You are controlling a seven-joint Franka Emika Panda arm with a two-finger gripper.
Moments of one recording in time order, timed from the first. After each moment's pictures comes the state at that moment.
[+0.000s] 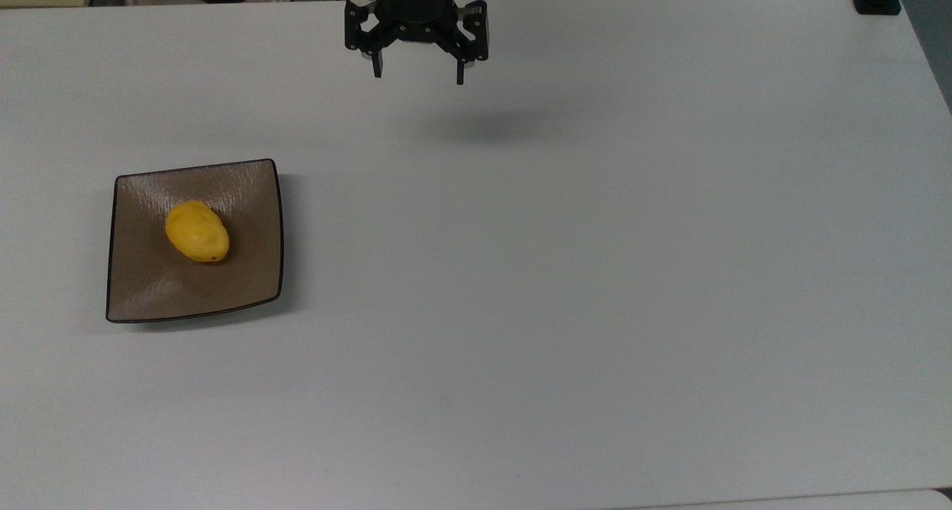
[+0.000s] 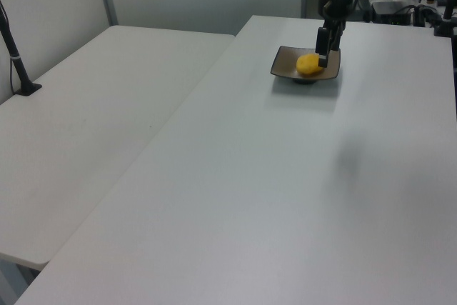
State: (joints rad) arm 0.04 0.03 0.11 -1.81 -0.04 1.89 0.16
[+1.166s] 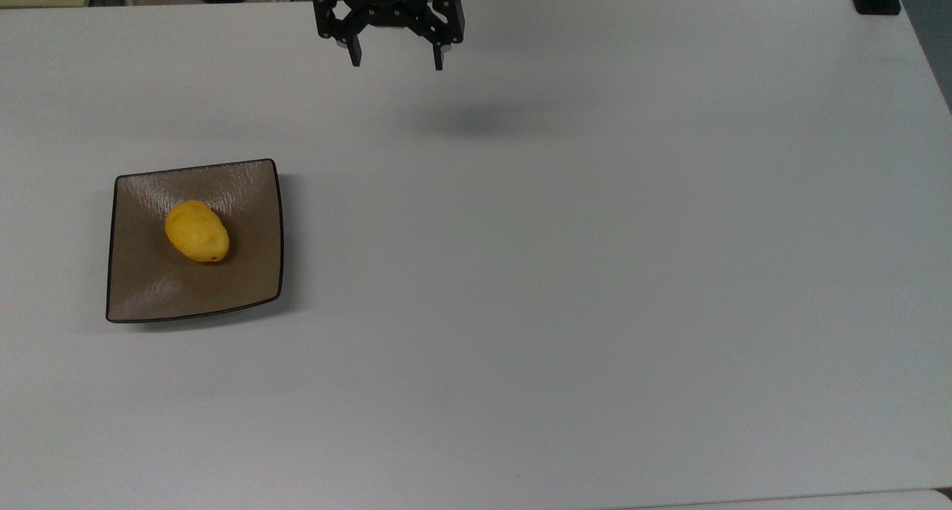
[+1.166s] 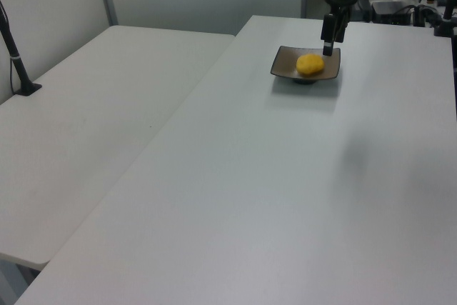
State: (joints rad) arm 0.10 0.00 -0.02 -1.81 0.04 1.88 0.08
